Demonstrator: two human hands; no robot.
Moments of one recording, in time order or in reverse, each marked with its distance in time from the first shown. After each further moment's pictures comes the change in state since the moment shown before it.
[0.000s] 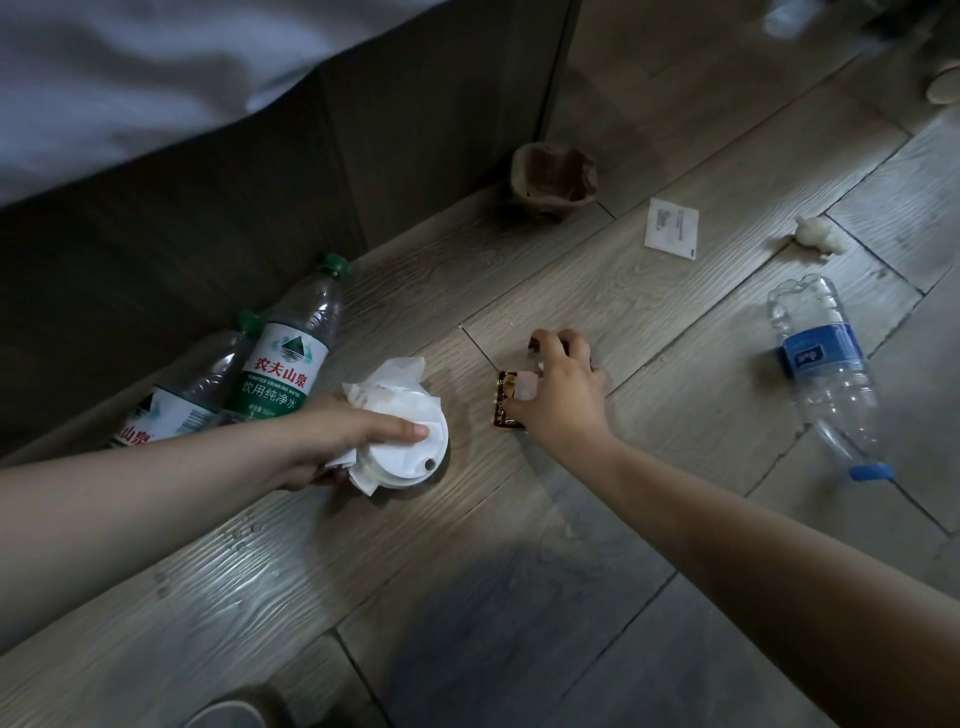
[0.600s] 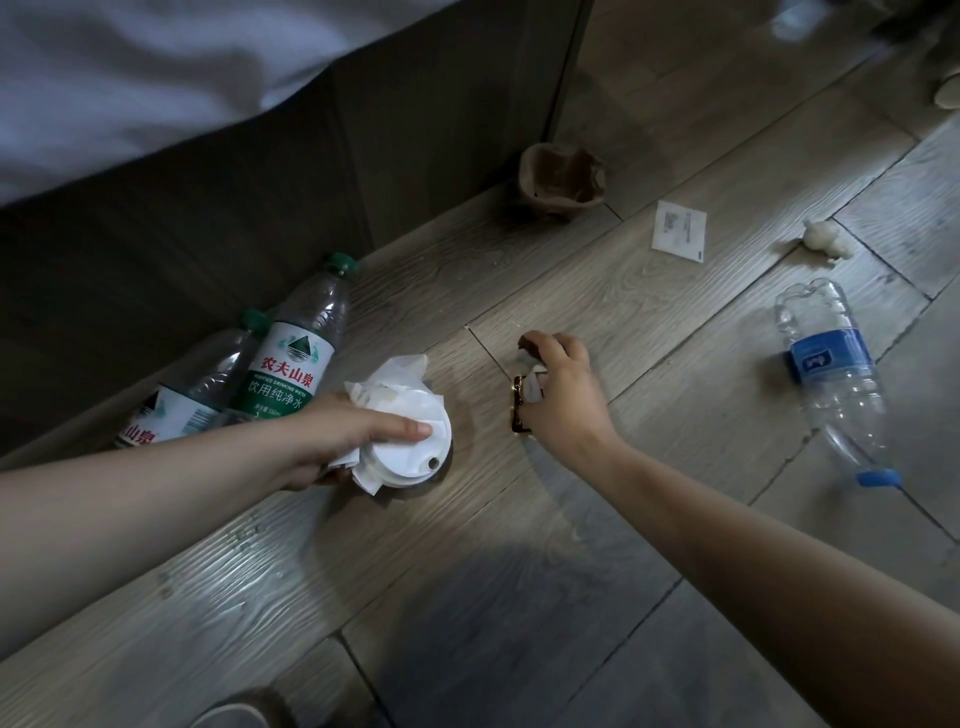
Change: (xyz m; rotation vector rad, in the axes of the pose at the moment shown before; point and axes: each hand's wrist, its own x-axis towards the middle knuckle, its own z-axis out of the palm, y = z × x) left_hand -0.002 0.001 -0.004 -0.019 -0.014 0.031; right_hand -0.005 -0.004 -0.006 0.212 -0.056 -0.062
